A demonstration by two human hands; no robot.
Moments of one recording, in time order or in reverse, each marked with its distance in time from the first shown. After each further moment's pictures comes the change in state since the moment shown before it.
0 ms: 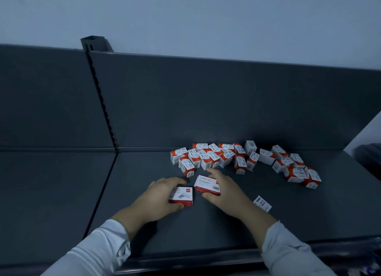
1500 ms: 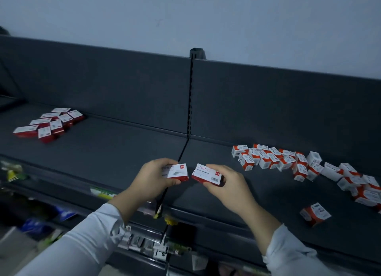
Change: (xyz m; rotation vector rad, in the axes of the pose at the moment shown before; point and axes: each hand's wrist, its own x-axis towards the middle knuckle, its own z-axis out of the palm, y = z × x) left_hand -0.176 -0.024 -0.085 -0.228 0.476 -0.393; right_hand -0.049 -0.140 0.067 0.346 0.049 -0.407
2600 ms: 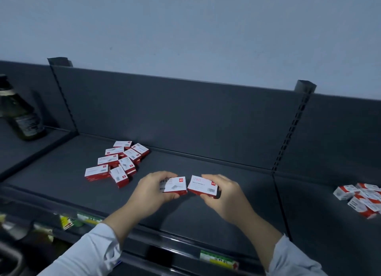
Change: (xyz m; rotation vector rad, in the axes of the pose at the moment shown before) left_hand 0.053 -0.228 -0.259 -0.009 0.028 0.063; right_hand 0.157 -0.148 0.281 -0.117 0.050 -0.225
